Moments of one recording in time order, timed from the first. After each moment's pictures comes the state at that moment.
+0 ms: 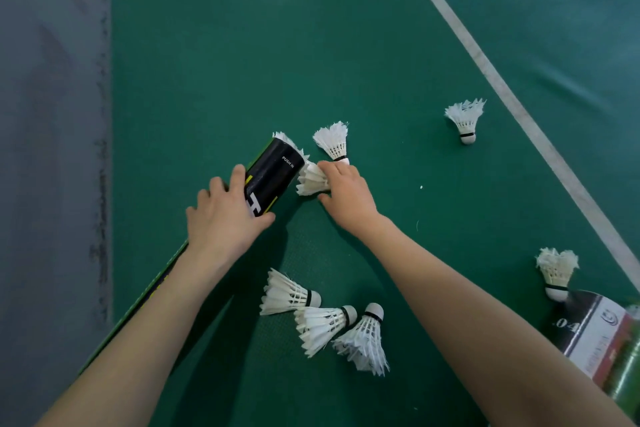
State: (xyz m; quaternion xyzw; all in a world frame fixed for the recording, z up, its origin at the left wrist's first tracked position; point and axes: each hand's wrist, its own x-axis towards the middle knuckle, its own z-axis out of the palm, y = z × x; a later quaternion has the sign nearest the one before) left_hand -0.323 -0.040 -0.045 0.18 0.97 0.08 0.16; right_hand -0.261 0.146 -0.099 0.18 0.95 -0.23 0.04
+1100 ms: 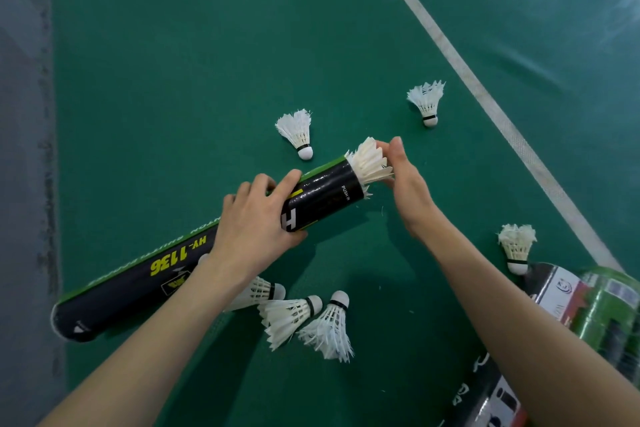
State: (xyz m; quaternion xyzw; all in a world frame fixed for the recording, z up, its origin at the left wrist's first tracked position) left_hand -0.265 0.016 -0.042 0.38 0.91 0.11 0.11; right_hand -0.169 0.212 -0.049 0.34 0.69 -0.63 -0.11
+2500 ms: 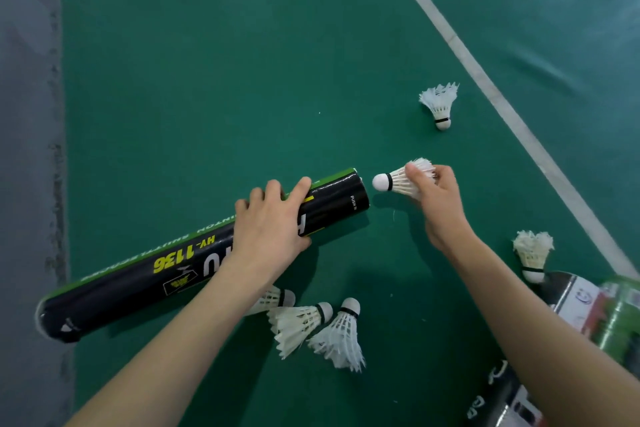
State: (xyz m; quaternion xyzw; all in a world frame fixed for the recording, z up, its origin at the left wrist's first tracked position) left_hand -0.265 0.027 -0.048 0.36 0.92 0.03 0.14; right_hand -0.157 0.235 -0.076 0.47 0.60 -0.62 -0.19
